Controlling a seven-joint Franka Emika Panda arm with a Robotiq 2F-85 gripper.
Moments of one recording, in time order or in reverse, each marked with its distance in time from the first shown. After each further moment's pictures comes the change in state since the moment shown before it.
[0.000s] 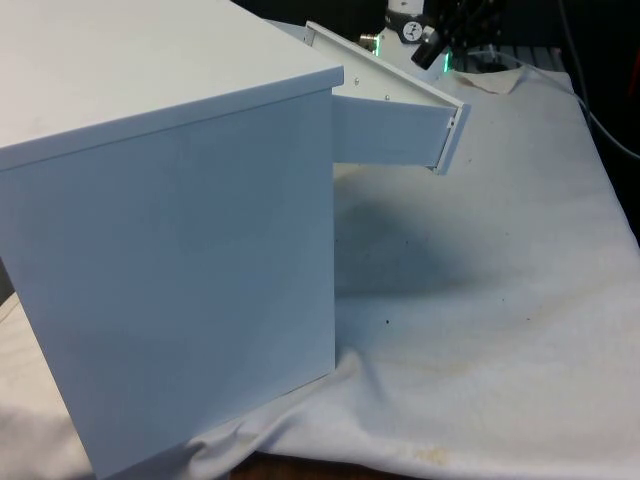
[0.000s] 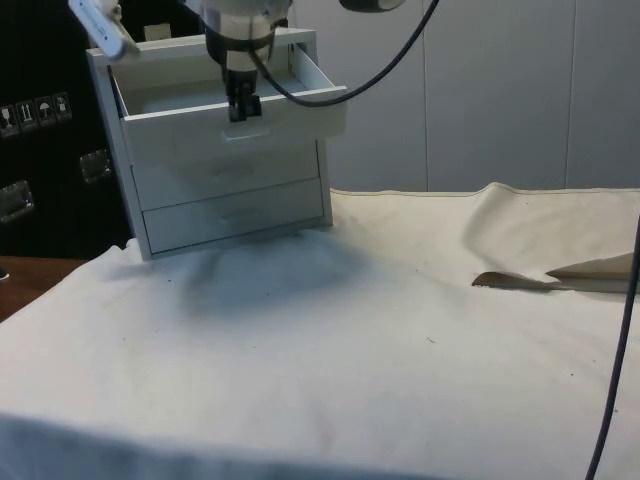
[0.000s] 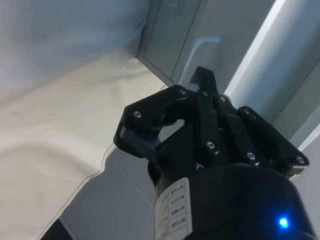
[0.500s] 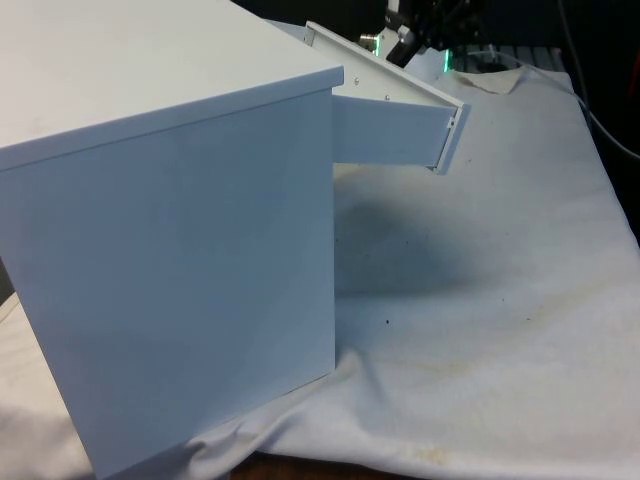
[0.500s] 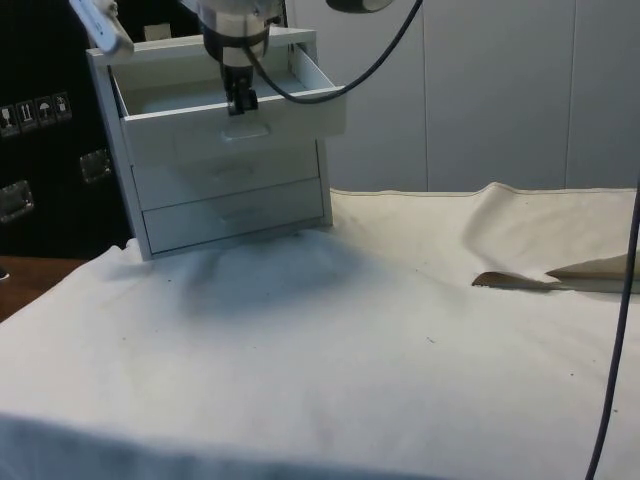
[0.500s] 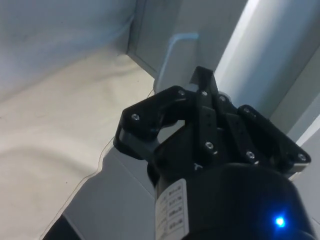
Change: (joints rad) arm -0.006 0.028 -0.049 0.037 0.000 0.014 -0.042
